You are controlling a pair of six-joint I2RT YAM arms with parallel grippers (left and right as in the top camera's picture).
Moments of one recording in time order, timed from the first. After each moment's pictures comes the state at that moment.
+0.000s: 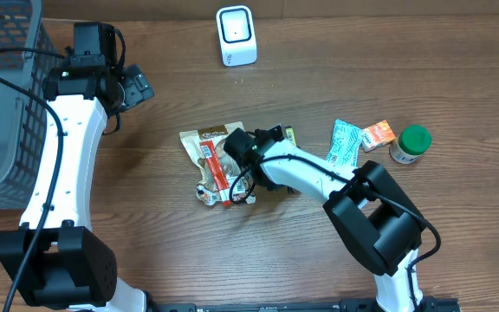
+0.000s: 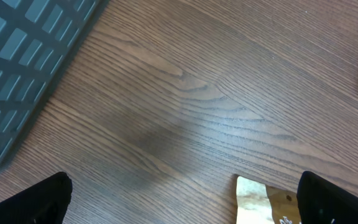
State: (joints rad) left arm 0.03 1.73 1.60 -0.97 -0.19 -0.49; right arm 0.75 2.08 1.39 -0.97 0.58 0.48
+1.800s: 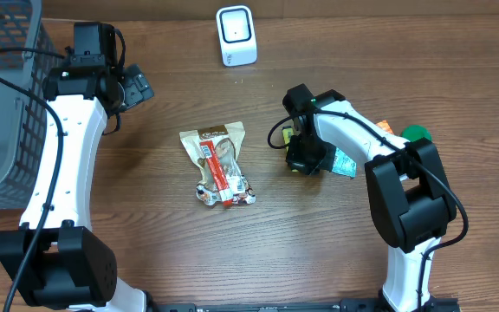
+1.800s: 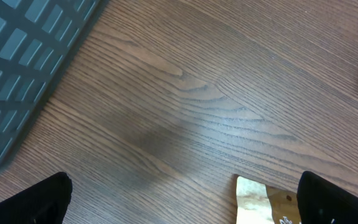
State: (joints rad) left arm 0.03 1.73 1.60 -0.97 -0.19 -0.49; right arm 0.42 2.09 1.45 -1.03 -0.07 0.68
